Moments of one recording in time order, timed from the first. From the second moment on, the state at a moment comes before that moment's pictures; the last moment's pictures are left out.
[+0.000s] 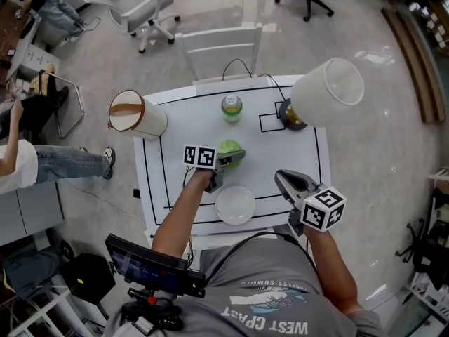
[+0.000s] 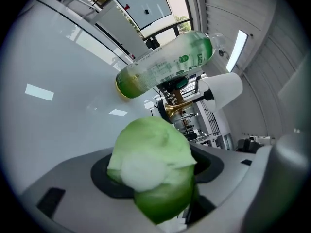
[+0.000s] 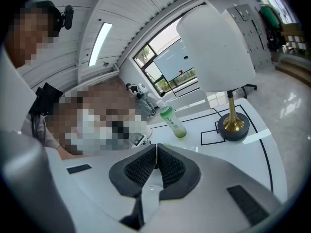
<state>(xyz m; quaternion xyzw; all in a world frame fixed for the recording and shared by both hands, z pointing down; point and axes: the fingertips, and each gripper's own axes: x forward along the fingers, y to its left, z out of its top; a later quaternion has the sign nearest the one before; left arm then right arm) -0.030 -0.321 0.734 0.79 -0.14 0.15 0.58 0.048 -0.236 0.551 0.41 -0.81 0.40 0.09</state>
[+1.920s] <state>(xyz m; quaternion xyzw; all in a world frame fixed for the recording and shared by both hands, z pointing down) -0.029 -0.160 0.670 0.83 0.24 0.35 0.37 0.050 -0.226 0.557 0.42 -0.81 0.40 0.10</state>
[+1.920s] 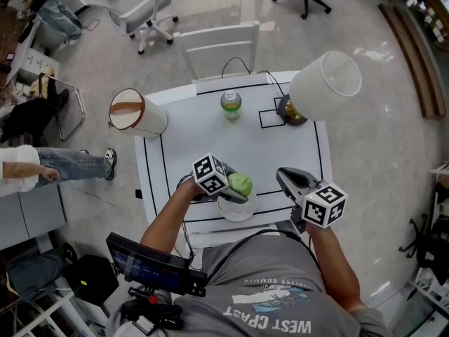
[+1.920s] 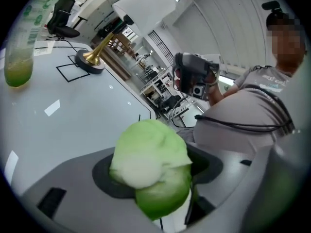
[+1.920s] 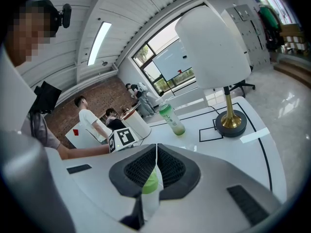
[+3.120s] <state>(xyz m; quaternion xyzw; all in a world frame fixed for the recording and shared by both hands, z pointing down) -0.036 -0.104 0.714 0.82 0.27 0.45 0.21 0.044 -0.223 0.580 0.41 -0.80 0.42 0.11</state>
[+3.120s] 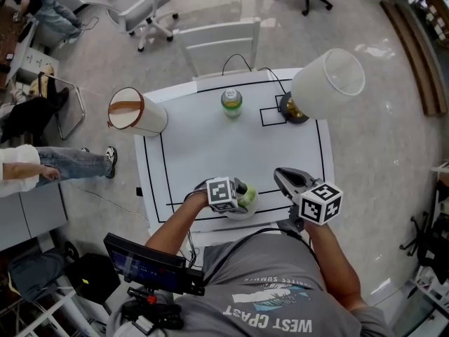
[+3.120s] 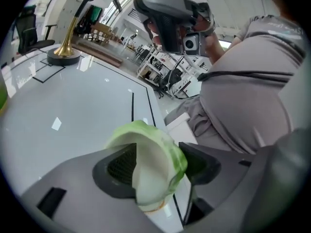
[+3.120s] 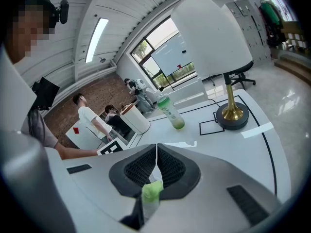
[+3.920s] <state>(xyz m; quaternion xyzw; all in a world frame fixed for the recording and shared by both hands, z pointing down) -0.040 -0.123 0.718 0.87 0.23 0.38 0.22 -0.053 -0.129 0.665 0.10 -0.92 0.05 0.39</state>
